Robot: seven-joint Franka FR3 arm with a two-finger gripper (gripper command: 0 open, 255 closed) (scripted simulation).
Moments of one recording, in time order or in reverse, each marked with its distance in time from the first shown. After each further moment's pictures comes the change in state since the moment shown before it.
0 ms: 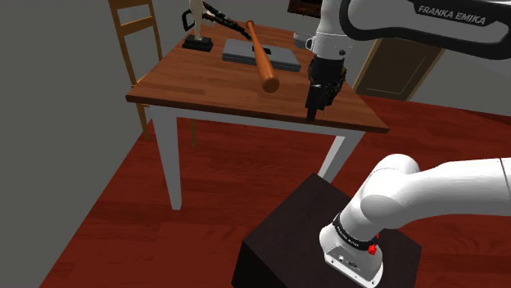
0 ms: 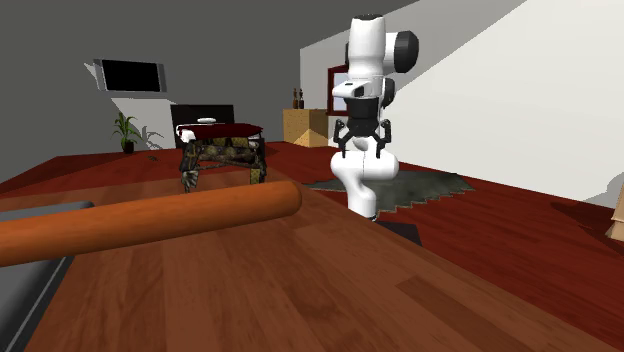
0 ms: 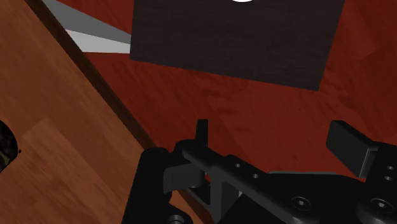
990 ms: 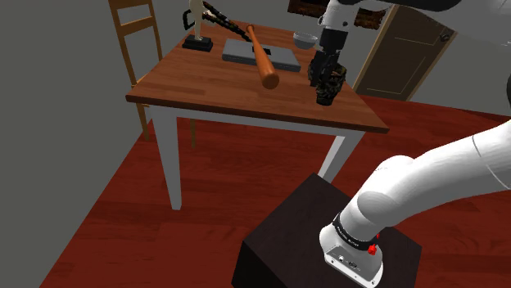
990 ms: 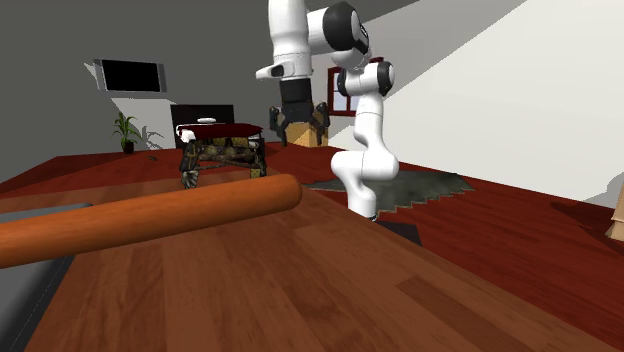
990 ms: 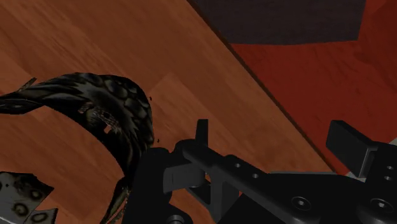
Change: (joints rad) arm -0.091 0.322 -0.260 0.336 -0.064 0.027 -0.190
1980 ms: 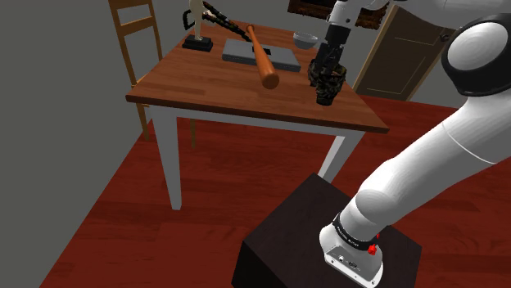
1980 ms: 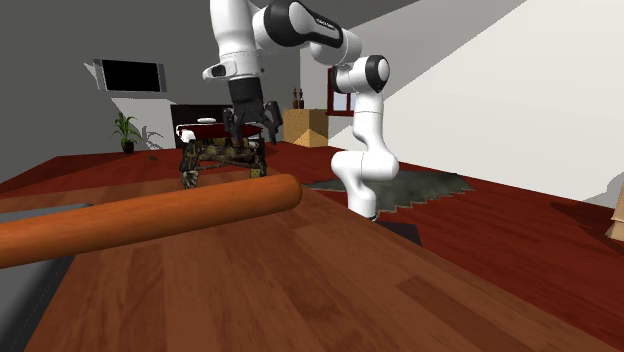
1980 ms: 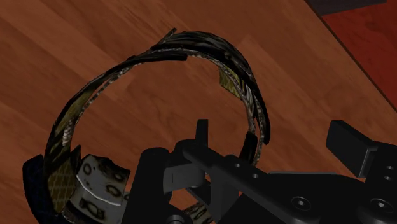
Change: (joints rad) arm -0.050 0.265 -0.177 0.249 0.069 0.017 -0.155
